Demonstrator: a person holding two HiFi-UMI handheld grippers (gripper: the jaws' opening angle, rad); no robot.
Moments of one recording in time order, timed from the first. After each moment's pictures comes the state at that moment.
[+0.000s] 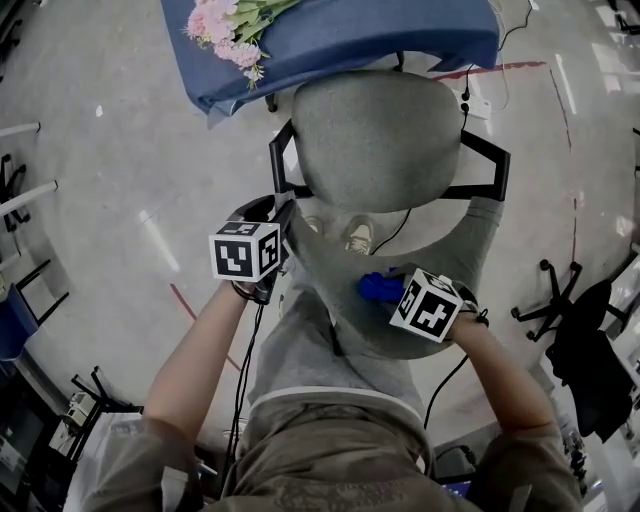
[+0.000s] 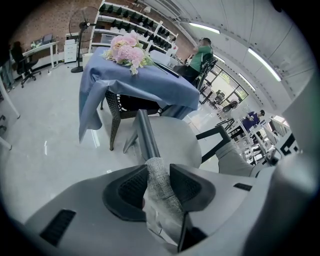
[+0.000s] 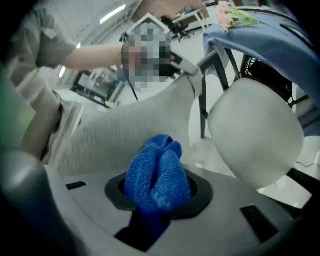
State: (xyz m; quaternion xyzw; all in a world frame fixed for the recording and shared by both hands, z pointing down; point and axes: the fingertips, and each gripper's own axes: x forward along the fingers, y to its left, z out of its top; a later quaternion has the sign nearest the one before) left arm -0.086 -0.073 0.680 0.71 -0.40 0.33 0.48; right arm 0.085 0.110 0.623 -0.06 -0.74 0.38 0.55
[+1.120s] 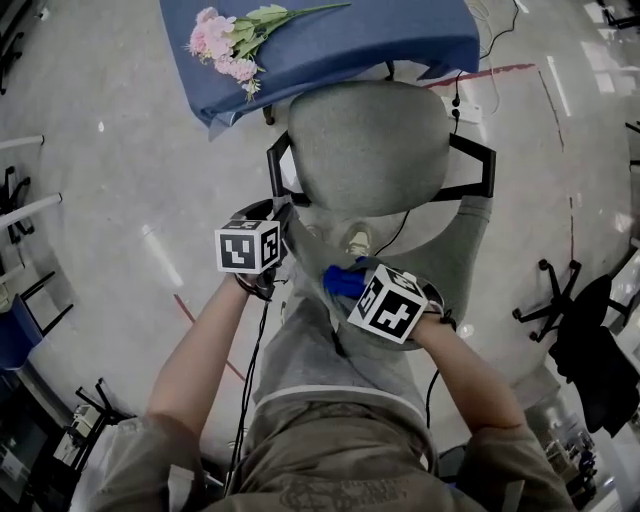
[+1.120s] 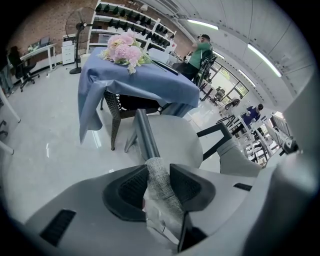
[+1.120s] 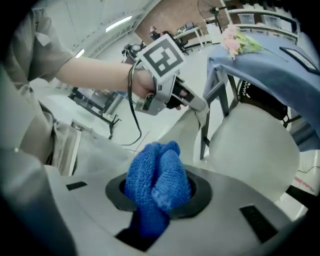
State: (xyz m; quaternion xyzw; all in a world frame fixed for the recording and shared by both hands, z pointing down) left arm -0.087 -0.072 0.683 0.71 -0.40 0.35 0.47; right arm 0.007 0.081 0.594 0.00 -0.79 0.37 0.49
